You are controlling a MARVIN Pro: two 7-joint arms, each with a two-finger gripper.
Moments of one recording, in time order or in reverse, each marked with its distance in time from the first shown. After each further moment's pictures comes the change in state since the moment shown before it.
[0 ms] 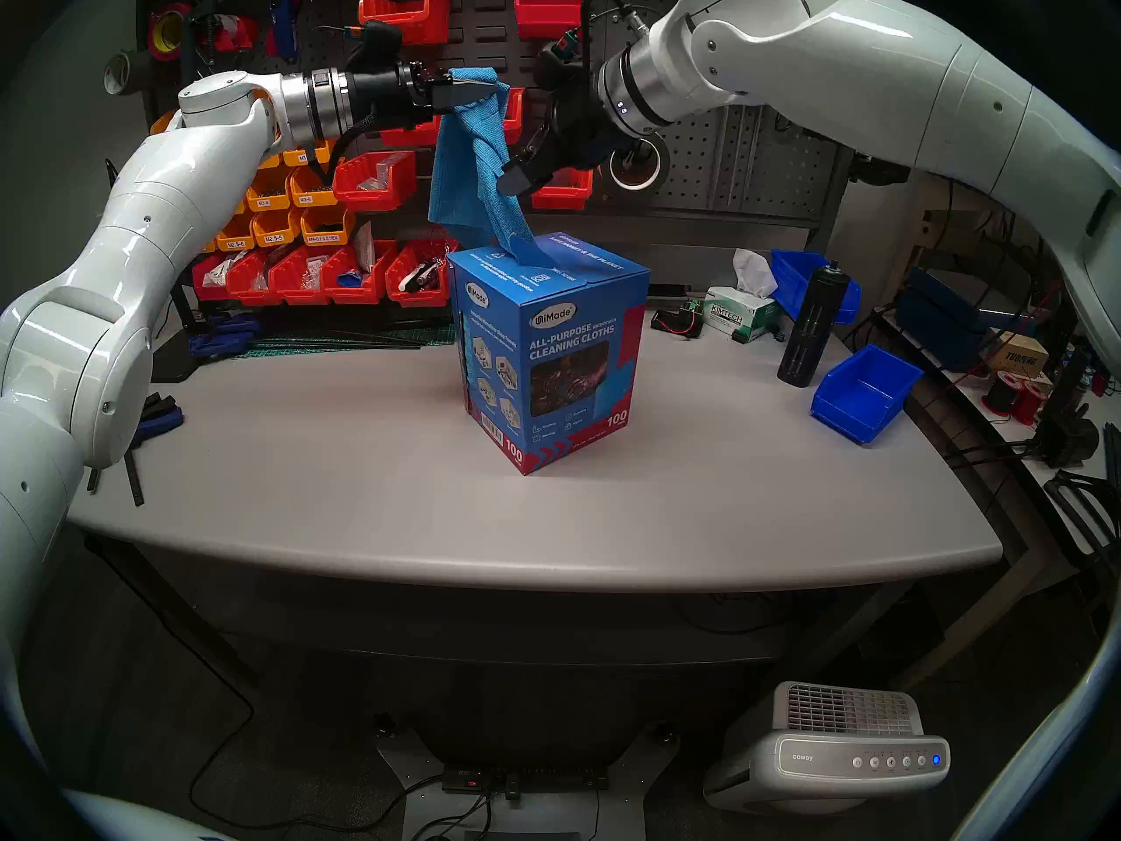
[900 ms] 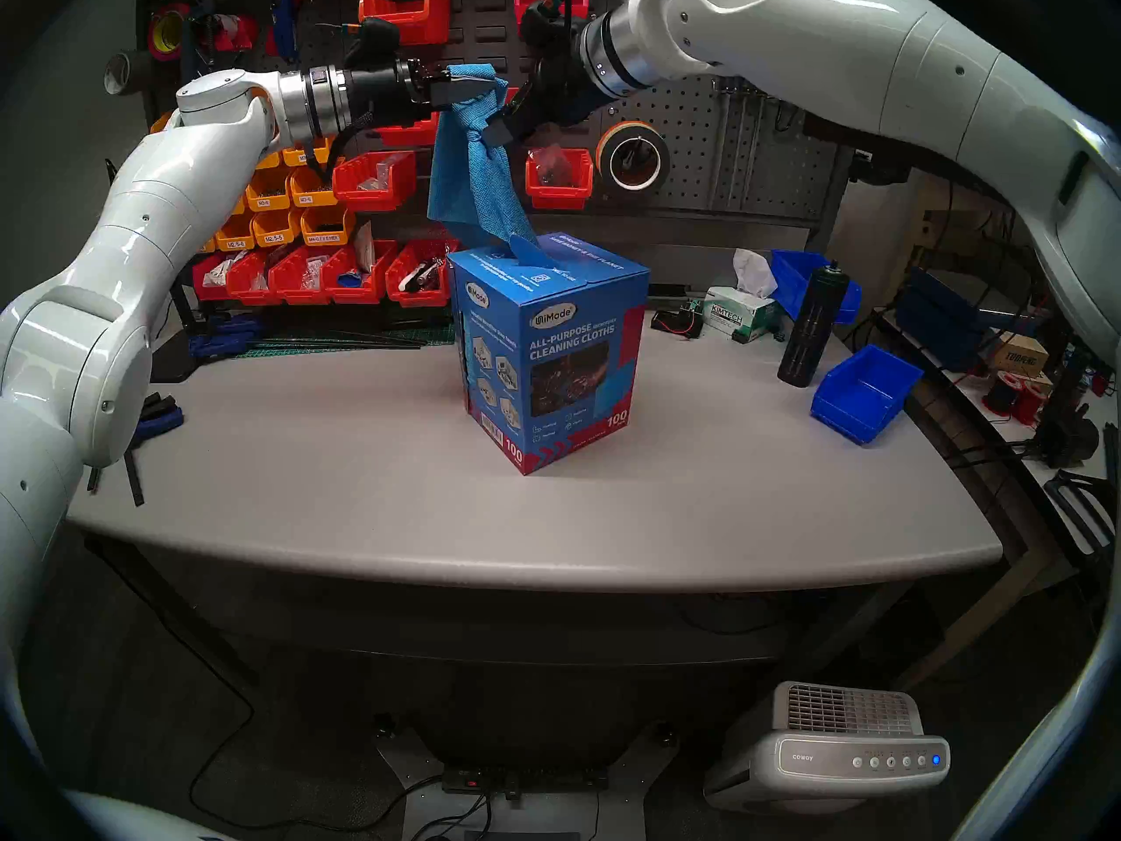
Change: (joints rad) left arm -0.003 0.001 -0.006 0.000 0.001 -0.002 0.001; right arm -0.001 -0.106 0.028 0.141 -0.019 -0.067 -0.016
